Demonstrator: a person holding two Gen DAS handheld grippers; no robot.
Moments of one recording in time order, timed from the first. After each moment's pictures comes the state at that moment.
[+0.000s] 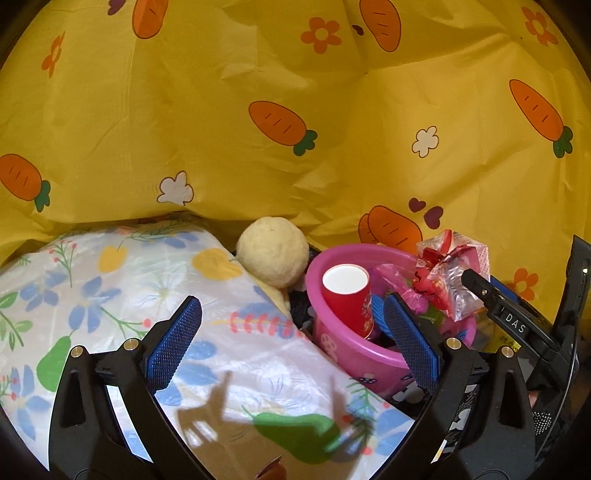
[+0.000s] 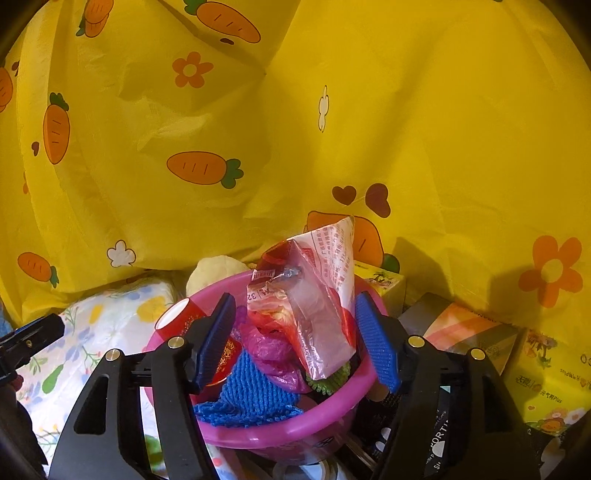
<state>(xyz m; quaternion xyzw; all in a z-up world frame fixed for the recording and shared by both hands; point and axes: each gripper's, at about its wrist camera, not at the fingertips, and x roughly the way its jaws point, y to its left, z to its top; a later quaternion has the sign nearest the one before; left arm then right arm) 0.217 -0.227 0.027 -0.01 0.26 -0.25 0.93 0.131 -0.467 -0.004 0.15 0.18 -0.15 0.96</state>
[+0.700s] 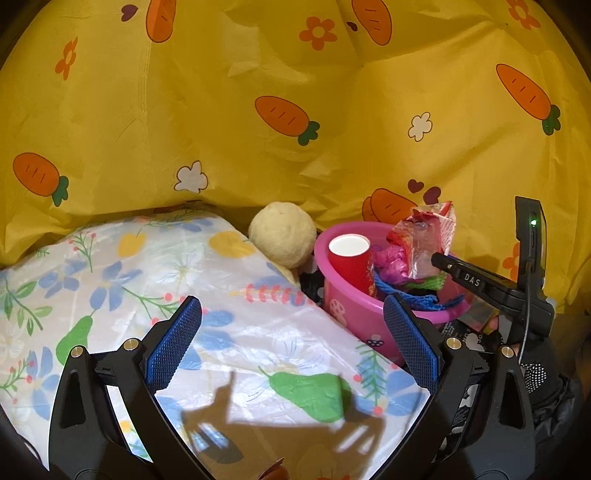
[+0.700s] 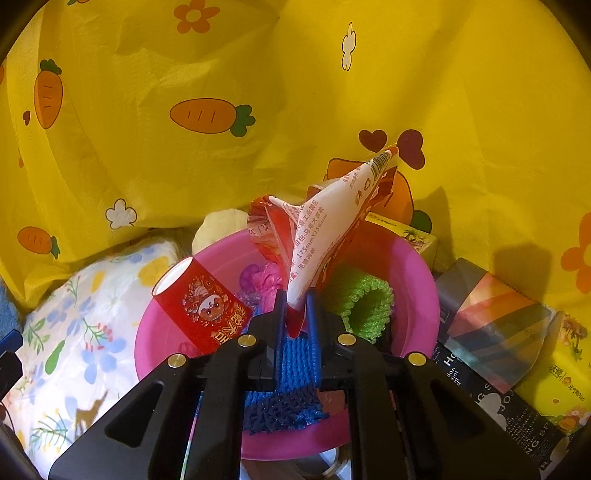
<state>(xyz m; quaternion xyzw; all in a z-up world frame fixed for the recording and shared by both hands) 0.182 -0.208 0.018 0.01 0.26 -0.24 0.94 0.163 -0.464 -0.024 0.17 0.26 -0.11 0.94</state>
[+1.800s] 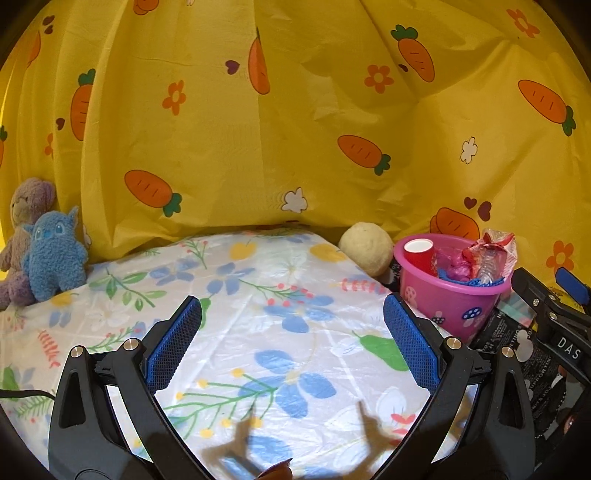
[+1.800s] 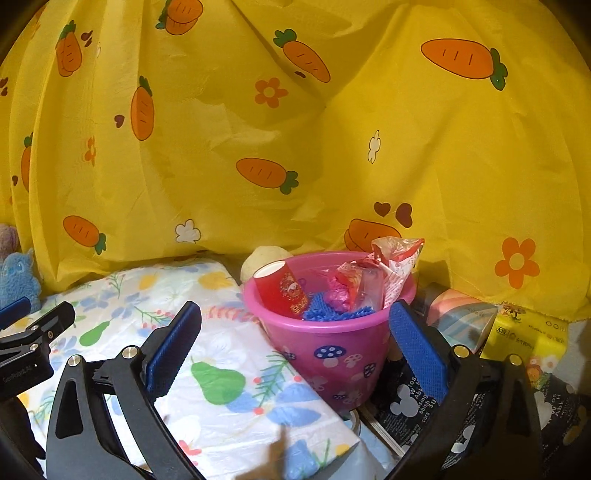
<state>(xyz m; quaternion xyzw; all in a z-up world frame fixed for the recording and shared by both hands) 0.089 -0.131 0.029 0.03 0.19 -0.08 0.98 0.035 -0.333 0.012 0.08 0.15 -0.13 0.98</state>
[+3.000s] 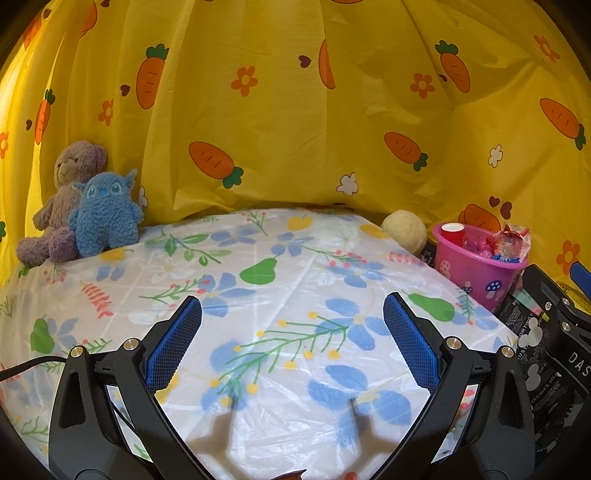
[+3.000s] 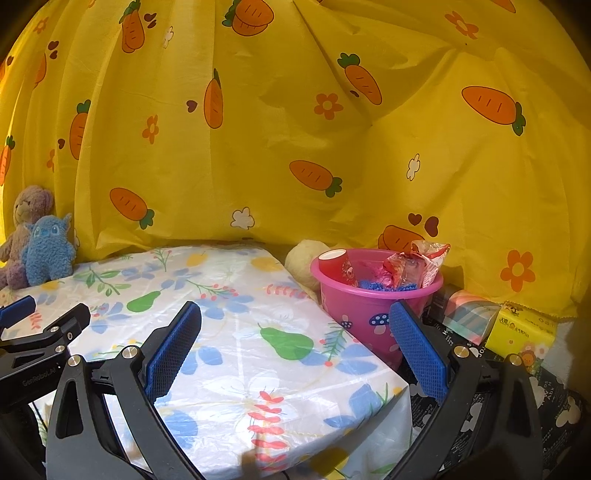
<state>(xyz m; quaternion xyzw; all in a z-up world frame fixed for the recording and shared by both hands) 0.031 -0.048 0.013 0.00 0.21 -0.03 0.98 -0.011 -0.235 0.017 0.03 0.14 -0.10 0.98</state>
